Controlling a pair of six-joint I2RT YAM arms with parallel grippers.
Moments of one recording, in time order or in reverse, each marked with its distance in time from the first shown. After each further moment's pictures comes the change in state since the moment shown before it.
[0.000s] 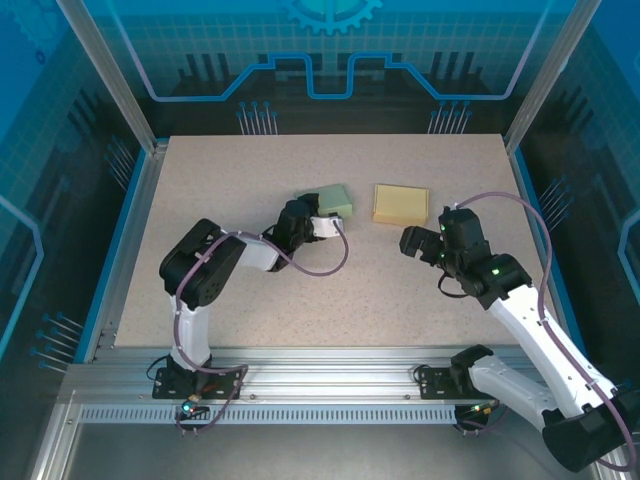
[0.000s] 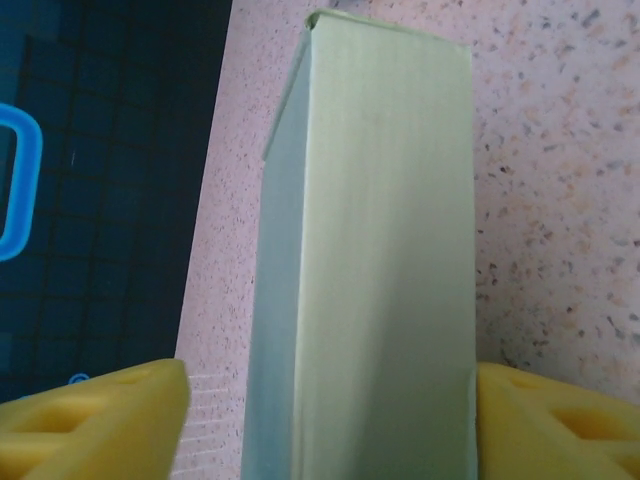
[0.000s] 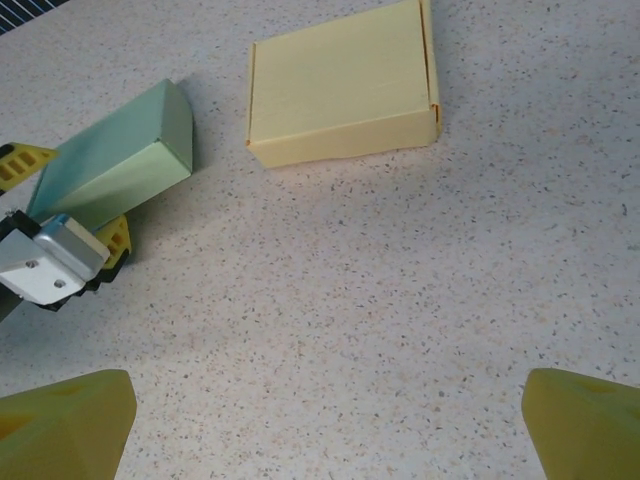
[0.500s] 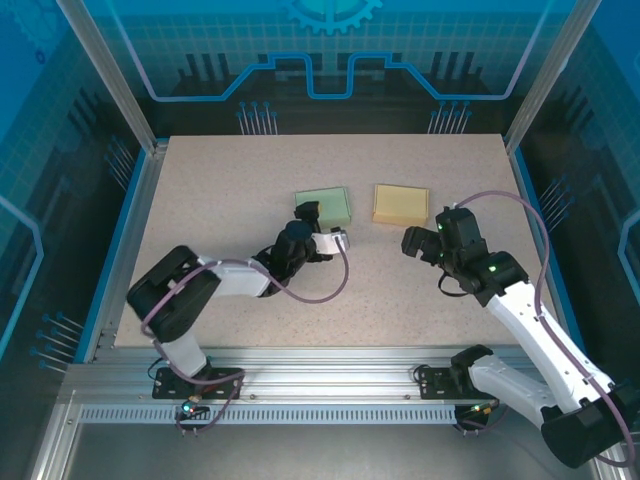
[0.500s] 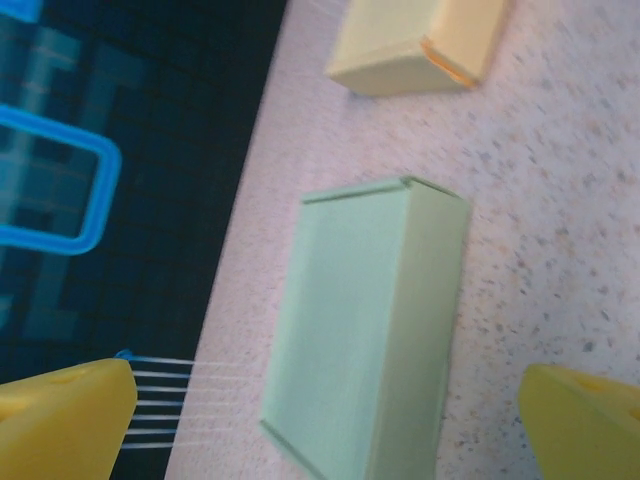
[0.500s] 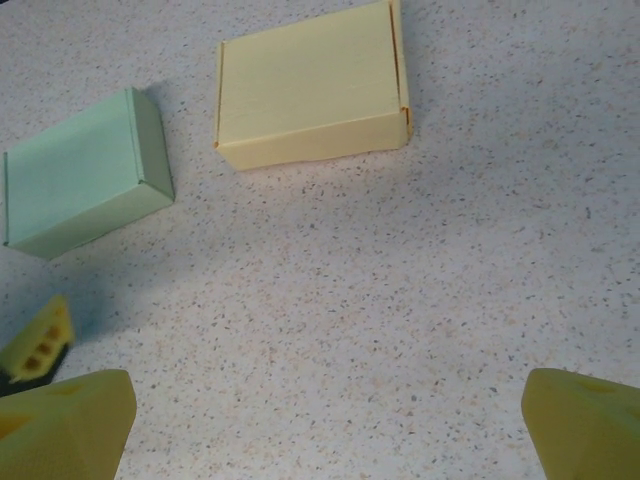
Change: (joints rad) left arm -0.158 -0.309 -0.203 -0.022 -0.159 -0.161; right arm 0.000 0.023 0.000 -0.010 0.056 -0.016
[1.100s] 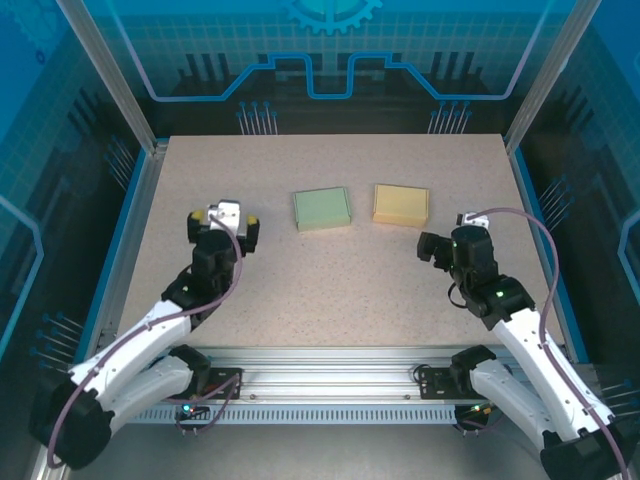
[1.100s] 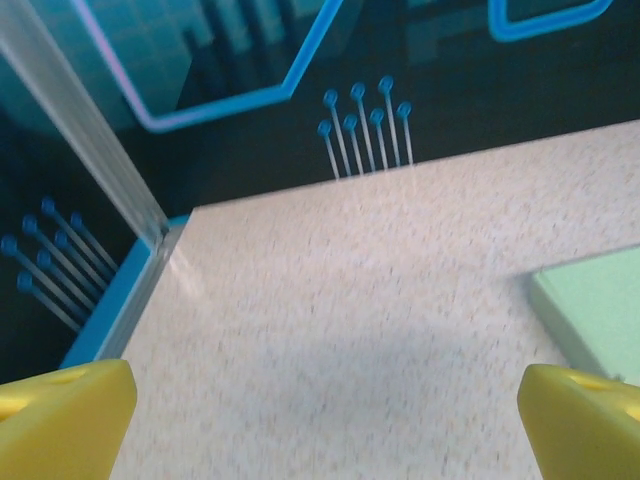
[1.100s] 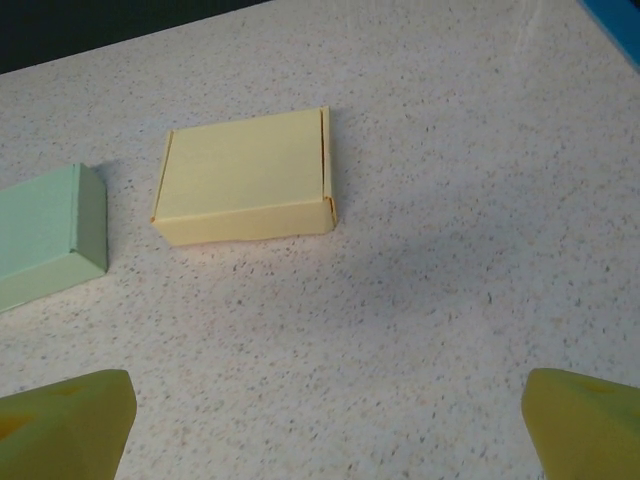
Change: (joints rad) left arm 0.220 -0.813 -0.224 -0.536 -0.352 -0.903; right arm -0.071 -0.171 -0.206 0.224 0.111 -0.197
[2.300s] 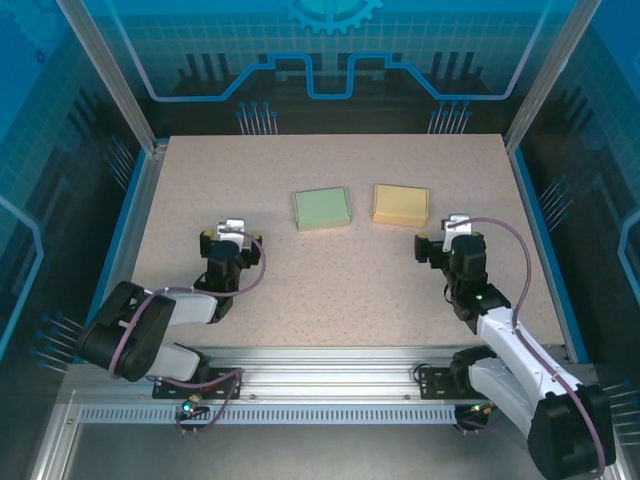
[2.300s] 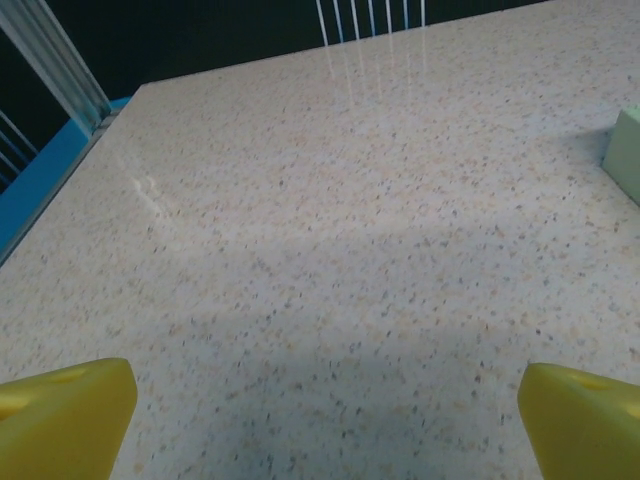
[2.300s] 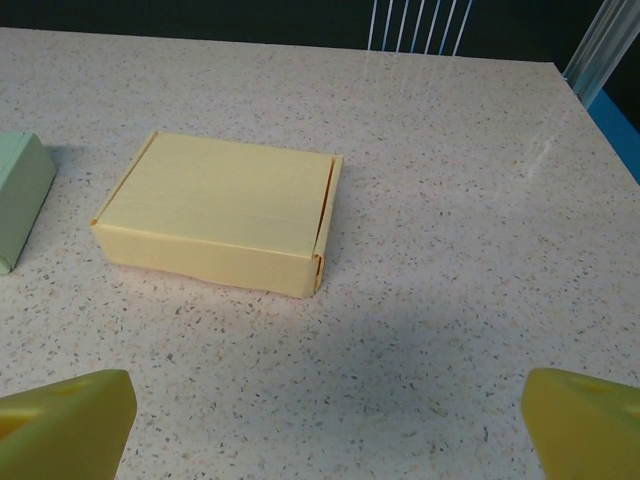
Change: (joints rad) left arm 0.165 0.542 -0.223 0.700 0.172 0.002; right arm -0.114 0.096 -0.299 0.594 -0.085 -0.367
